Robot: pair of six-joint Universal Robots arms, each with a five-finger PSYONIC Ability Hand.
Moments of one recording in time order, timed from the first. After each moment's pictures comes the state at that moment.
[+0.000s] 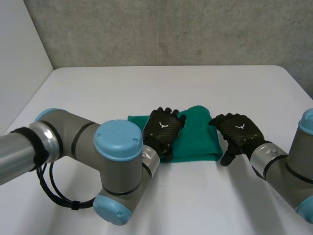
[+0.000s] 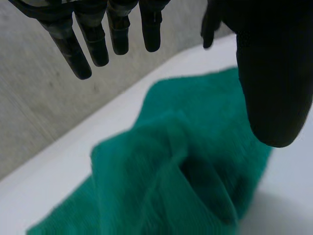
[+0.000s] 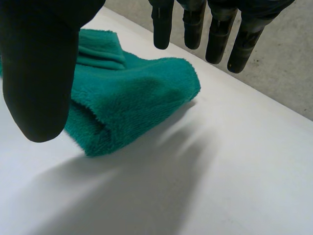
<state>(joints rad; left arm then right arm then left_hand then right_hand) 3.90 -2.26 -1.30 3.39 -1.65 3.38 1.83 -1.20 1.79 -0.24 1.29 2.85 0.24 0.23 0.24 0.23 0.05 0.21 0.22 0.21 0.23 0.07</state>
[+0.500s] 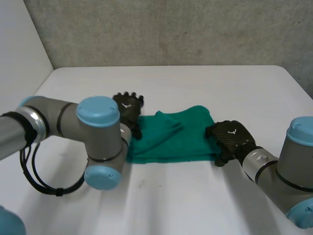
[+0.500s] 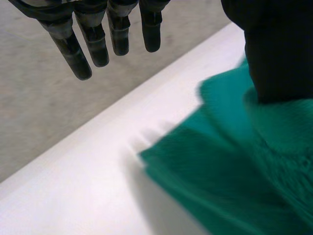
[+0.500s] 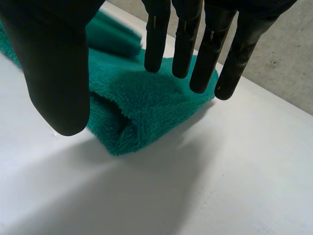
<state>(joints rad) 4.06 -2.35 -1.16 3.33 -1.81 3.40 1.87 -1.16 1.81 -0.30 1.29 2.84 0.24 0.23 0.24 0.23 0.06 0.46 0.54 0.55 0.54 0.35</state>
